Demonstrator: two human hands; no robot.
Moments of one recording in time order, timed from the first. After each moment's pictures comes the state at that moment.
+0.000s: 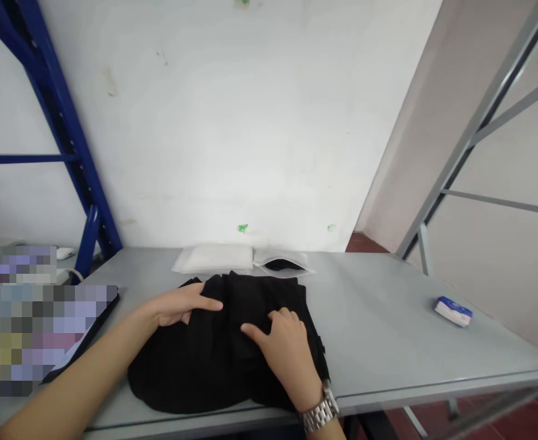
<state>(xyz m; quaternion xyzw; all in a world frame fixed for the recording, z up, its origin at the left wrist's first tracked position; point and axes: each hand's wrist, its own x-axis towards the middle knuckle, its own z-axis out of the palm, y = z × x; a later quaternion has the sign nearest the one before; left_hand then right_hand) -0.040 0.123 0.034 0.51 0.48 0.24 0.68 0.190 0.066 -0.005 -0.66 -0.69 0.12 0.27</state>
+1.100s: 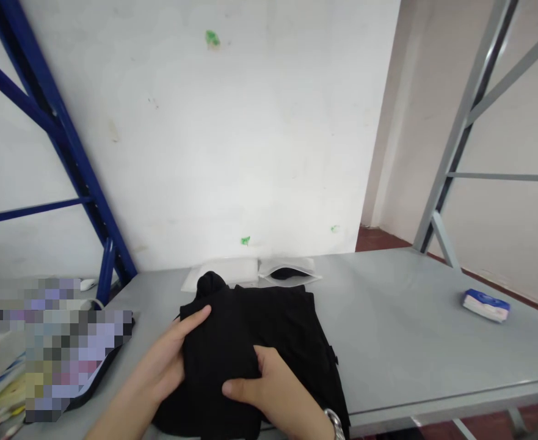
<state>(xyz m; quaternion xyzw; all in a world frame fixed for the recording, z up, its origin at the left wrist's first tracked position) 0.000 0.048 0.059 0.30 0.45 0.52 0.66 0.173 0.026 0.012 -0.32 -0.52 0.69 0.38</state>
